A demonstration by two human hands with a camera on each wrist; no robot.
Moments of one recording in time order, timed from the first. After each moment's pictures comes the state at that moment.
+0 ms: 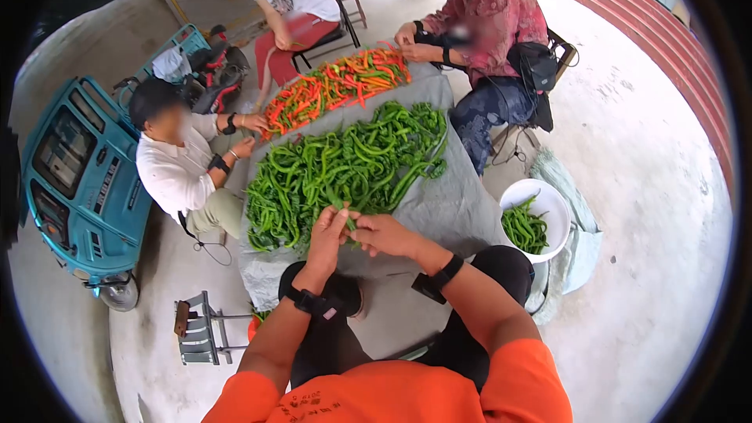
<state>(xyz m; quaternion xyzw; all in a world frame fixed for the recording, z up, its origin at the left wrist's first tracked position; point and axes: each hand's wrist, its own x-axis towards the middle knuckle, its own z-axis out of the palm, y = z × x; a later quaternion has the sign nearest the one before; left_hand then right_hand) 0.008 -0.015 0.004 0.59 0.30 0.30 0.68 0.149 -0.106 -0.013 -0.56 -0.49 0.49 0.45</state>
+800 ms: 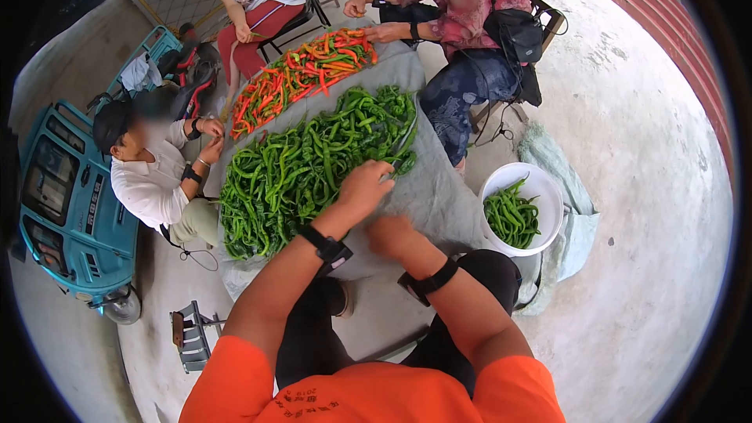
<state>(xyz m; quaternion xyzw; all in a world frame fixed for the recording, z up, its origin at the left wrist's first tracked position) 0.184 -0.006 -0.022 0.96 0.17 0.11 0.20 0.211 -0.128 -0.040 -0.76 -0.58 0.29 0.06</state>
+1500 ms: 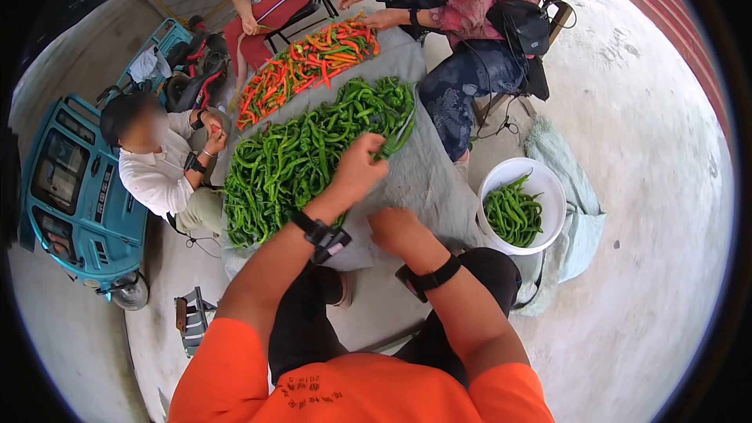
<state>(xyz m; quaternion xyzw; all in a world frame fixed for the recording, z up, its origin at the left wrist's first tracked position) 0.204 -0.009 -0.017 0.89 0.18 0.24 0.35 0.228 -0.156 -0.043 -0.74 -0.62 0.23 0.15</state>
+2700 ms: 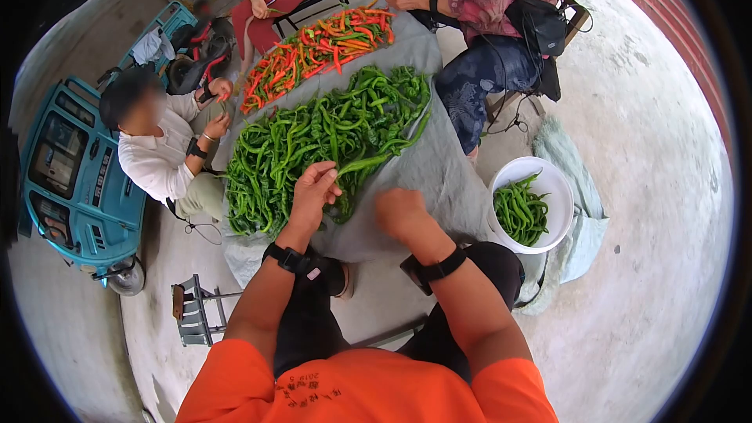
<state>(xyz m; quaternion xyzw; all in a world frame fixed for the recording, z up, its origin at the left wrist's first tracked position) 0.087 0.023 -0.029 0.62 0.32 0.26 0.67 0.221 -0.124 -0.034 -0.81 -0.55 0.22 0.08</state>
